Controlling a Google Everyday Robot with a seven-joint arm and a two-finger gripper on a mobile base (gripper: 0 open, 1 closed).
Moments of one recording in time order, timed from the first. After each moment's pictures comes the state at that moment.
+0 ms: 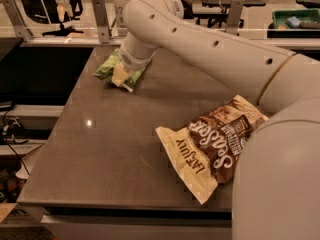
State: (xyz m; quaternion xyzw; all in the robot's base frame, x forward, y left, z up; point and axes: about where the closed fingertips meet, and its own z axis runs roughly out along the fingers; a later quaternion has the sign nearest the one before) arm 0.714 0.107 0.830 -0.44 0.85 0.07 0.29
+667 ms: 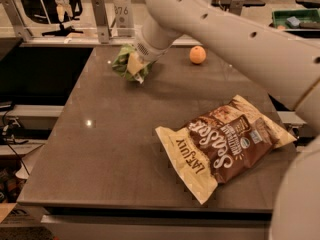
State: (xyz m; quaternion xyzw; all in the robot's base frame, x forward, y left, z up) arm 0.695 0.072 0.873 -0.44 0.84 0.09 0.30
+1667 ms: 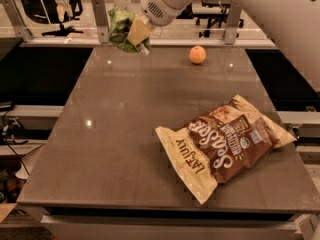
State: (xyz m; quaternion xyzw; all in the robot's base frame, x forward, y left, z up) arm 0.664 0.054 0.985 -0.51 0.78 0.10 0.35
